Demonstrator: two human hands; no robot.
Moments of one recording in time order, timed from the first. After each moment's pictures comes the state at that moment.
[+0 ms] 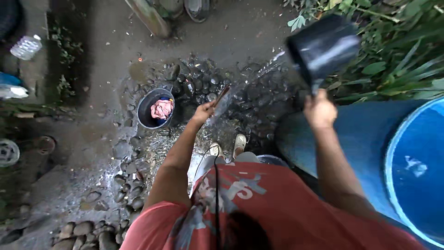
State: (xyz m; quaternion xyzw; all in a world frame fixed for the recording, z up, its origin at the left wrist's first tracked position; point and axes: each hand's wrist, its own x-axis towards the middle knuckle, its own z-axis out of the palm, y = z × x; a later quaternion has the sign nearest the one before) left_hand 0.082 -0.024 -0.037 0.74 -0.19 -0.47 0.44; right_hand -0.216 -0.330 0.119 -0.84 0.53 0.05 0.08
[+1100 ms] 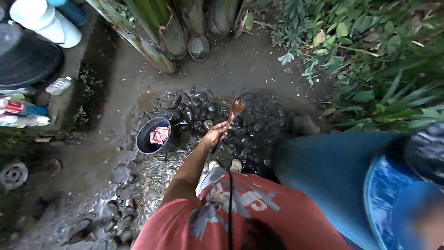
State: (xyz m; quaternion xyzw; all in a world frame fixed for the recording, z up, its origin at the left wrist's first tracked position) left_hand 0.025 -0.159 -0.021 0.55 -0.06 -0.56 0.61; right_hand -0.529 -0.397 0.255 -0.50 0.43 -0.23 0.72
